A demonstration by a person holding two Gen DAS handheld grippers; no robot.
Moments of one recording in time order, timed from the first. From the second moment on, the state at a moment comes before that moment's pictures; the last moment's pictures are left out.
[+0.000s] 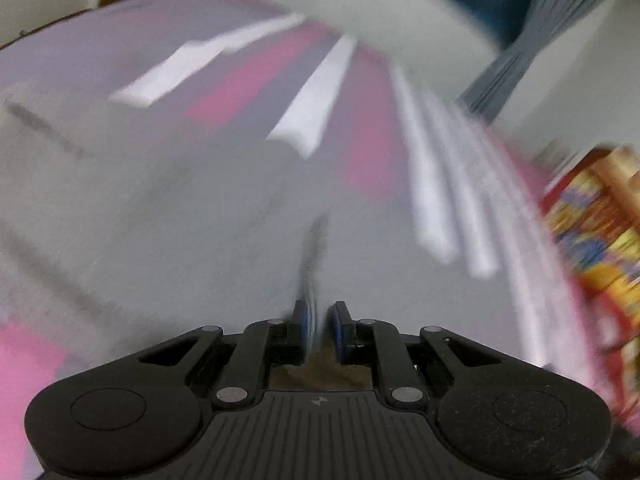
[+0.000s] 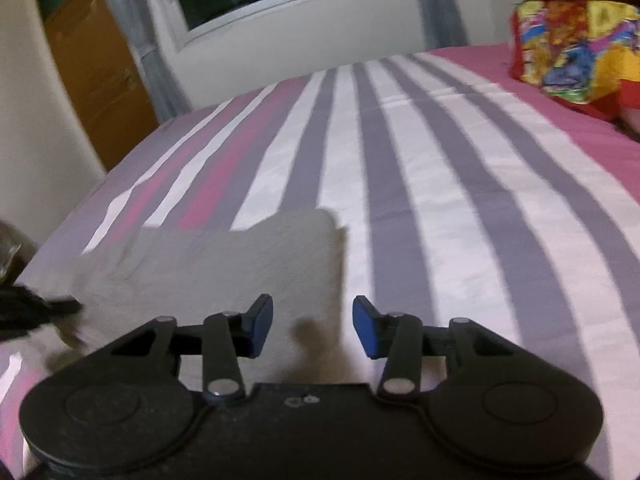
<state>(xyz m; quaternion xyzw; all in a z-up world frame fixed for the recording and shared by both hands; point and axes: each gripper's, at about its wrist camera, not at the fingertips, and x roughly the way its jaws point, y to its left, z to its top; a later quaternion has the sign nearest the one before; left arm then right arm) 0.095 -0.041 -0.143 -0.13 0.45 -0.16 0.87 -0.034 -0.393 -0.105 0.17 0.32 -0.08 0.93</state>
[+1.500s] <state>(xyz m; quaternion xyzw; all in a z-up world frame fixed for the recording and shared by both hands) 0.152 -0.143 -0.155 -0.04 0.47 -0.18 0.86 0.086 -0.372 -0.133 0.08 0.40 -0.07 0.91</state>
